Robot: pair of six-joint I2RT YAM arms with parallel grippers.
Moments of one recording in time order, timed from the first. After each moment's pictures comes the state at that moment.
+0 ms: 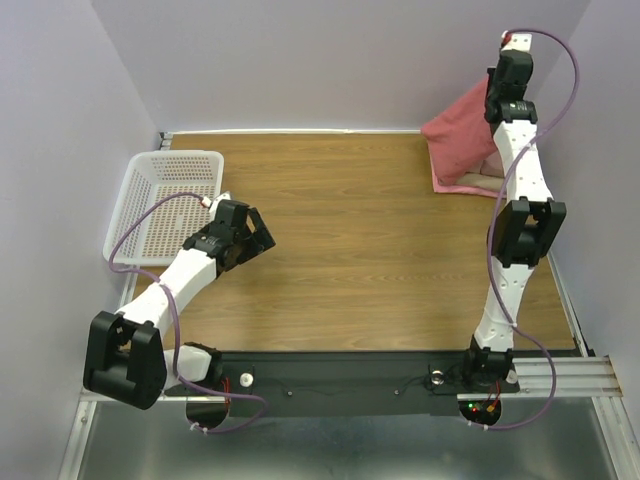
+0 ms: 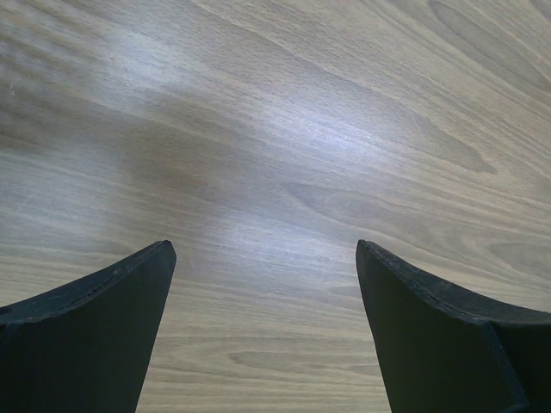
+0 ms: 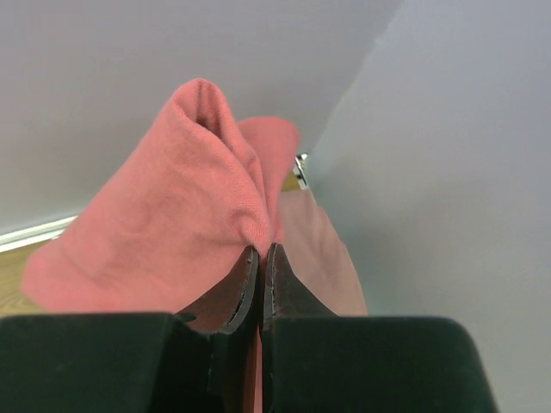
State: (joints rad) left arm -0.33 1.21 0.78 -0.44 -0.15 -0.73; right arm -0.06 2.20 2.34 -0.41 0.41 -0.13
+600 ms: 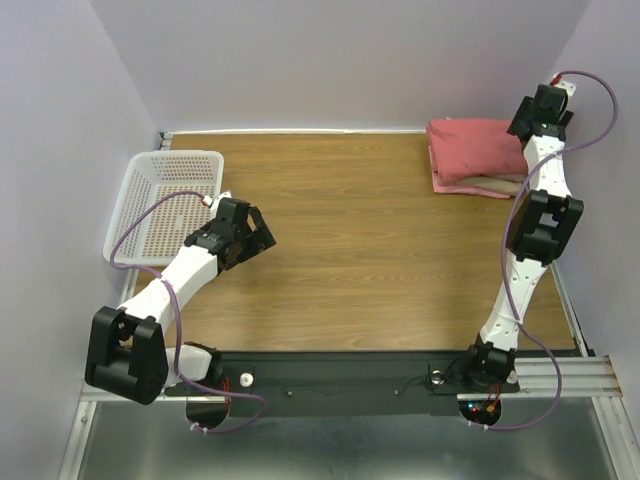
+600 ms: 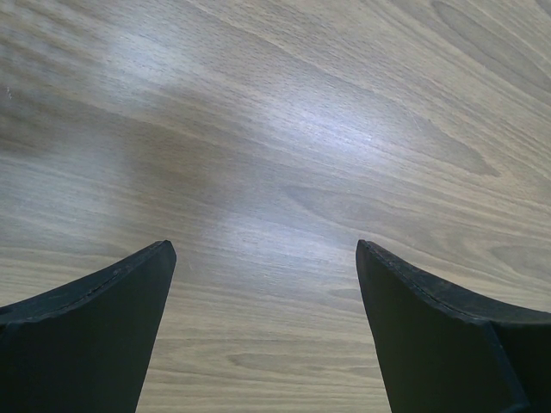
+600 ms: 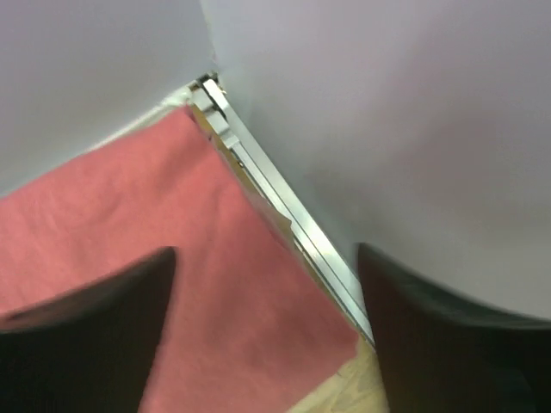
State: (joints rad) left arm -0.33 1.24 0.80 -0.45 -0.15 -0.73; right arm -0.29 2.35 2.27 -0.40 0.34 0.12
